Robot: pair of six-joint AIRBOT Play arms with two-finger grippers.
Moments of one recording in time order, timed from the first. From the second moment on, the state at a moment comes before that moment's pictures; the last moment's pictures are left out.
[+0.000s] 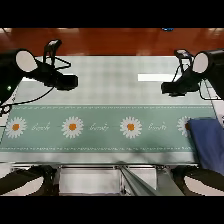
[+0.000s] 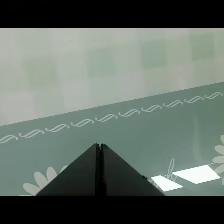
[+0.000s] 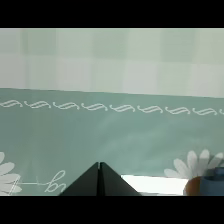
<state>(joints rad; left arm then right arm) -0.26 -1.27 1.27 1.36 -1.18 -1.65 0.19 -1.31 1.29 -1.64 1.37 1.76</state>
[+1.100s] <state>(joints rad) -0.27 -1.29 1.25 1.39 -1.19 -1.67 0.21 -1.33 1.29 -1.63 1.34 1.78</state>
